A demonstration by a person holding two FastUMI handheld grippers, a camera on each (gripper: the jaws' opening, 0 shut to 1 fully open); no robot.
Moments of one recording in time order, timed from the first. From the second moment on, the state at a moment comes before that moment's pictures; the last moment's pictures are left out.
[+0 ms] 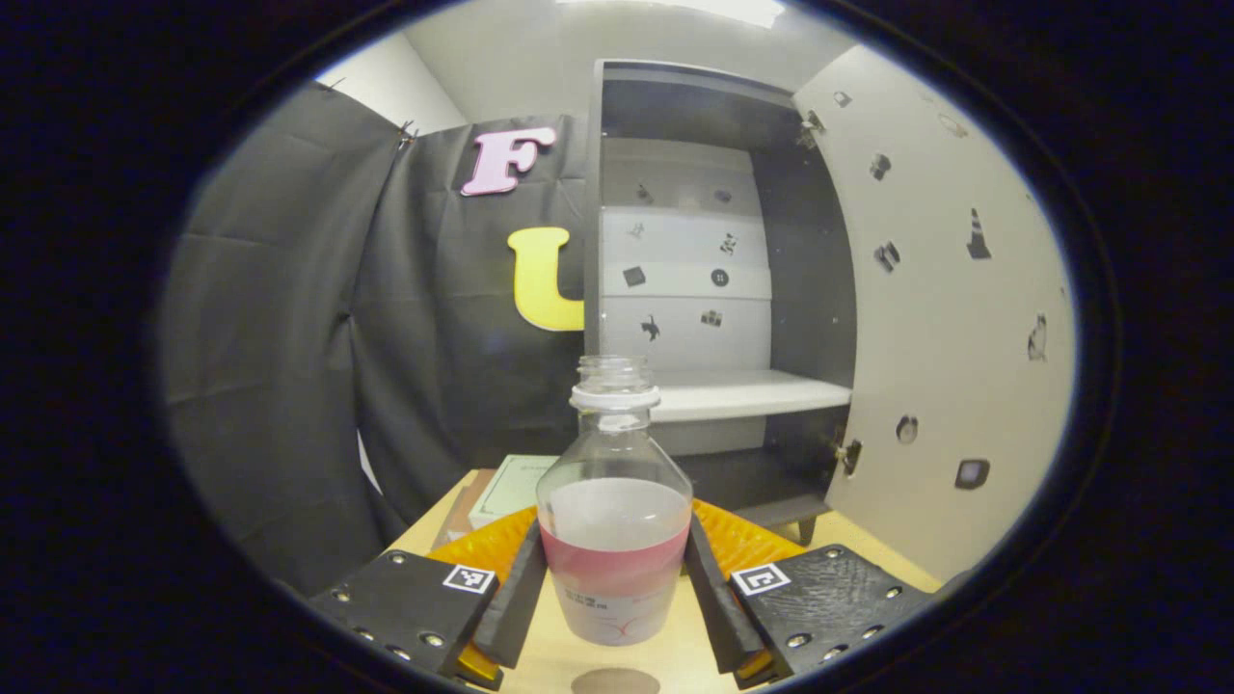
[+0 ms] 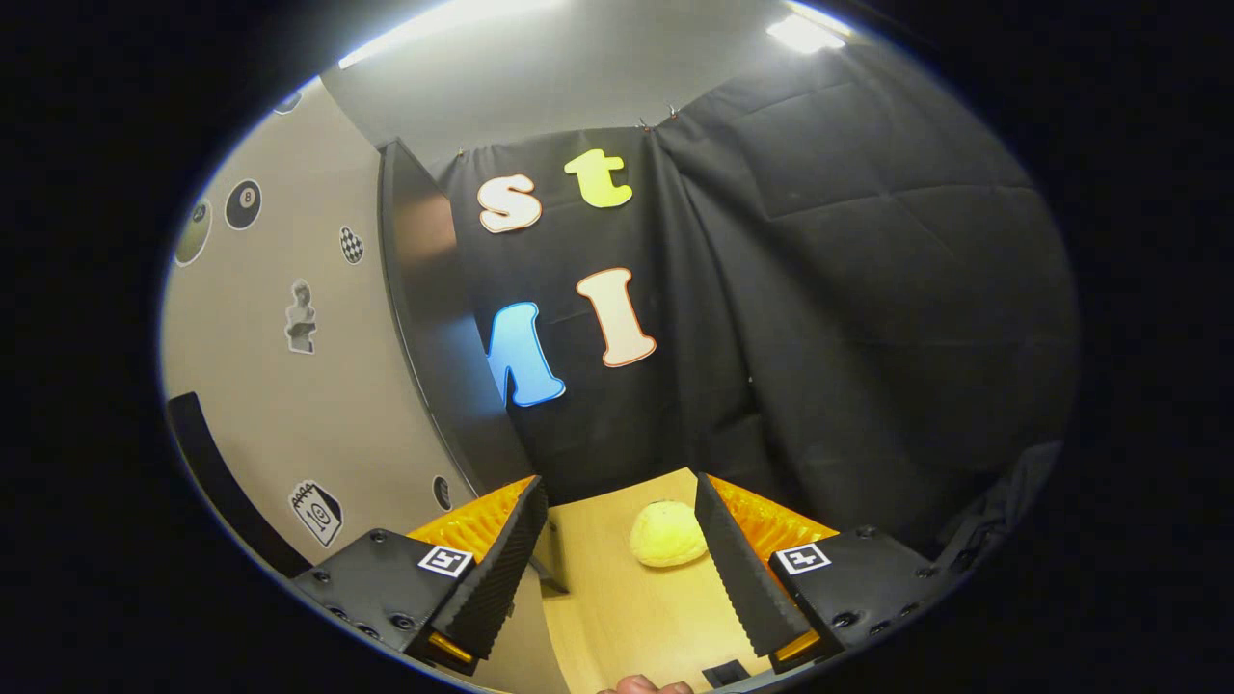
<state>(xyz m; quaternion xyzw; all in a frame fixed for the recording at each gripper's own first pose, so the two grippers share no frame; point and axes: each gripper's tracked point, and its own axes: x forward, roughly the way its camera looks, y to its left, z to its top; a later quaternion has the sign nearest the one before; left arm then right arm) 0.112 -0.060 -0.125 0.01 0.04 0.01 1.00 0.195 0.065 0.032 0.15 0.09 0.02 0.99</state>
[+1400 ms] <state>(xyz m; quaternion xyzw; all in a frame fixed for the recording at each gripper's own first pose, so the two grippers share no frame) 0.064 -0.070 -0.328 0.01 0.10 0.04 0.99 0.176 0.057 -0.021 0.02 0.12 -0.03 0.99</state>
